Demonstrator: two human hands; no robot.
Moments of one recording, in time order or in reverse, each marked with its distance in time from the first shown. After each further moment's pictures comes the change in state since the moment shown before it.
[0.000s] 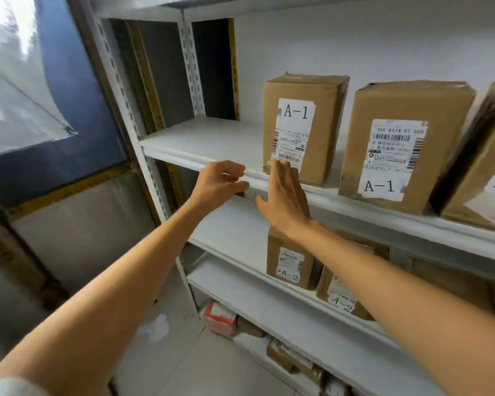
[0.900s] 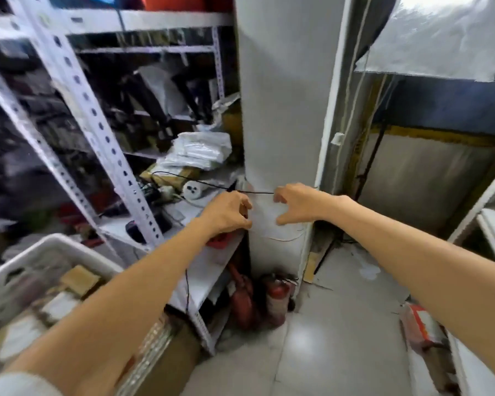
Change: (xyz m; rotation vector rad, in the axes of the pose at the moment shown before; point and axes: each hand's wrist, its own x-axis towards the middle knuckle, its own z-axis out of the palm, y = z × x) left_hand -0.611 0.097 -0.069 0.716 0.570 -1.122; right_hand -0.318 -0.270 -0.053 0.203 -1.006 -1.478
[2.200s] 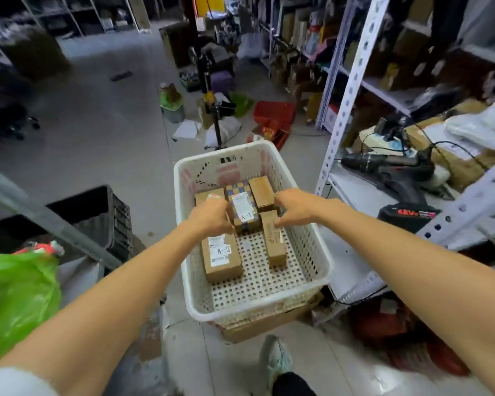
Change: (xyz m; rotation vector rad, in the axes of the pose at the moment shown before) left_hand -0.275 -0.428 -0.042 -0.101 0.023 -0.983; right_hand 0.269 -0.452 0.194 -0.126 -0.469 -0.692
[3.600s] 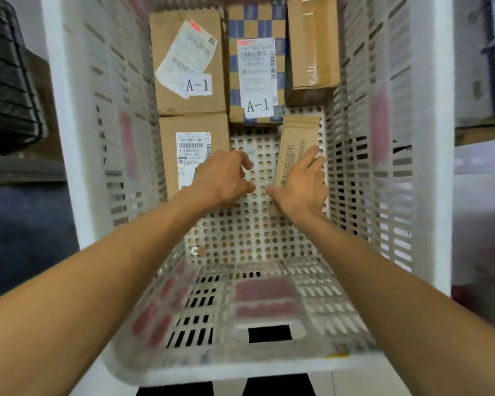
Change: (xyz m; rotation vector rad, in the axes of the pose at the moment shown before) left_hand 0.242 -0.104 0.243 -0.337 -0.327 -0.271; right_hand 0.275 0.083 0.290 0.075 -0.011 0.579
